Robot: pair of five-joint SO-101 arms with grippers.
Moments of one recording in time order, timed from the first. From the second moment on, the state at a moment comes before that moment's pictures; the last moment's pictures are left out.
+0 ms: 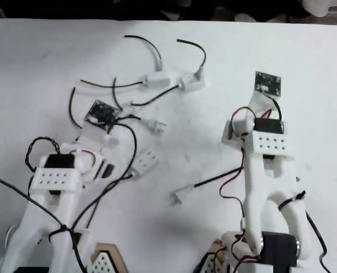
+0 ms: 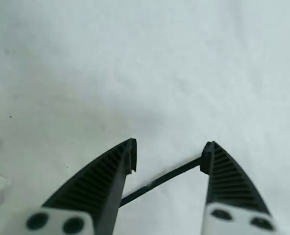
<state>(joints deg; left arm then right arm) -5.1 -35.5 62.7 50.3 -24.7 0.4 -18.2 33.9 60.7 -8.0</state>
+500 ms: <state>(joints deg) -5.1 -35.5 62.7 50.3 -24.7 -23.6 -25.2 38.4 75.3 -21.8</state>
